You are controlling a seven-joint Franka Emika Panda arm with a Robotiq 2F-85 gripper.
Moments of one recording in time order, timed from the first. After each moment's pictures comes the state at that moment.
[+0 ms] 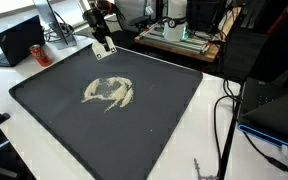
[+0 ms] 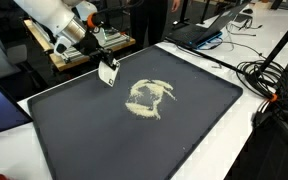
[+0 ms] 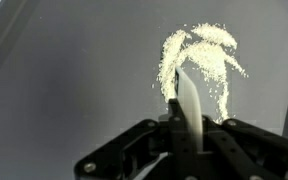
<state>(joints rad) -0.33 0.20 -0.18 -2.30 0.82 2.24 -0.05</state>
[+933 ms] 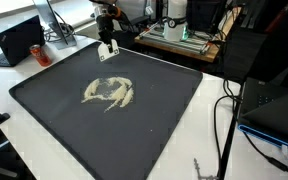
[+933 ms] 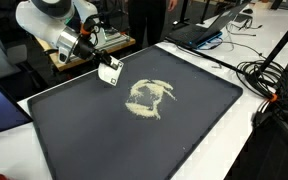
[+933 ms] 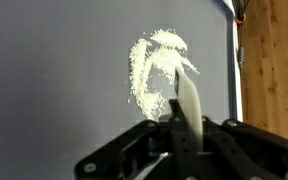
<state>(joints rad) -0.35 0.22 -0.26 -2.44 1.34 2.14 -0.48</state>
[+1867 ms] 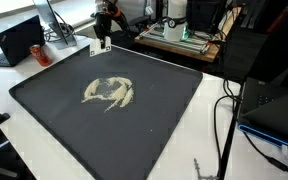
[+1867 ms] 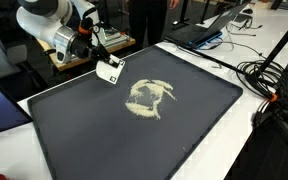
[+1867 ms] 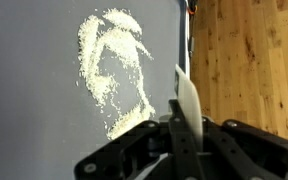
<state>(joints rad) -0.35 0.22 -0.29 -2.45 1.58 2.05 -0.72</state>
